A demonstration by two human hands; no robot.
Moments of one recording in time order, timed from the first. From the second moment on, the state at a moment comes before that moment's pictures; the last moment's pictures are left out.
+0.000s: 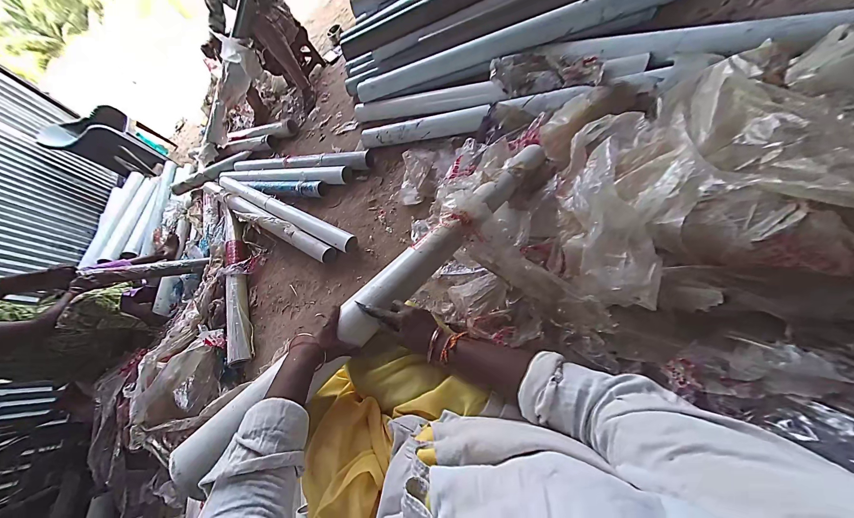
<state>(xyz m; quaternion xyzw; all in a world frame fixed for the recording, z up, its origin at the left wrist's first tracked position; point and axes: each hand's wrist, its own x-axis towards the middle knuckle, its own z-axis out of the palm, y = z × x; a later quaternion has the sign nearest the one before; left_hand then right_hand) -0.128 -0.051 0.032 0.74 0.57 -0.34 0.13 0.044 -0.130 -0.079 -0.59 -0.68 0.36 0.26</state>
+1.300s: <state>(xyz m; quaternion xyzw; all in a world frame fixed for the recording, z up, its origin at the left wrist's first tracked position) -0.120 -0.090 0.051 0.69 0.61 -0.34 0.19 0.099 -0.110 -0.058 -0.67 -0.57 0.40 0.27</state>
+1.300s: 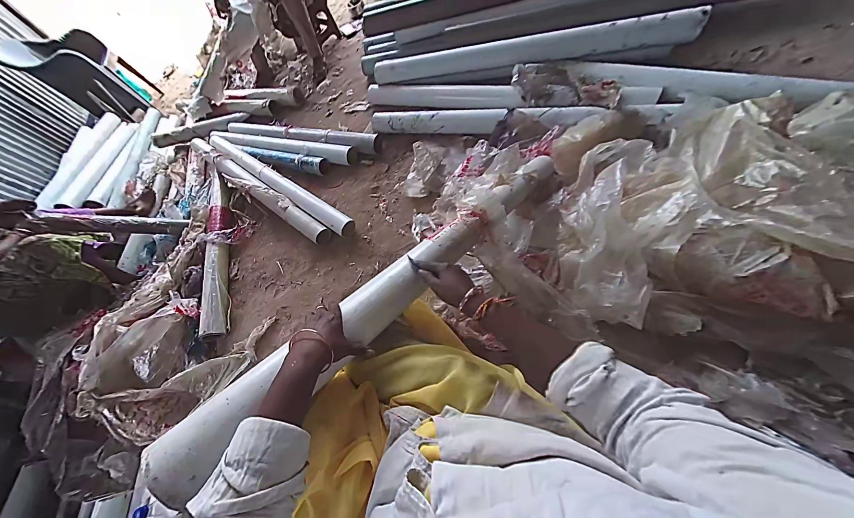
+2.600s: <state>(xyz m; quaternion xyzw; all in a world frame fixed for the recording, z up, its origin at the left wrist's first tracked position) -0.138 -0.040 0.042 0.70 0.58 -0.33 0.24 0.042 -0.139 -0.043 -0.54 -0.63 0.48 0.30</state>
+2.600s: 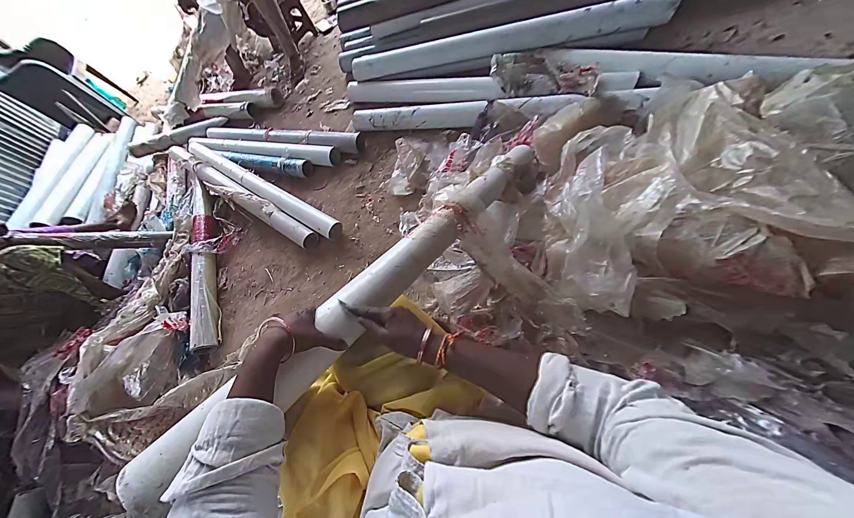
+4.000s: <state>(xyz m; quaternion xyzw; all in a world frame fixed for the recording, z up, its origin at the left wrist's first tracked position) -0.135 -0.079 0.050 0.69 0.63 -0.31 0.19 0.090 -0.120 -0.061 -0.67 -0.54 0.41 0.29</state>
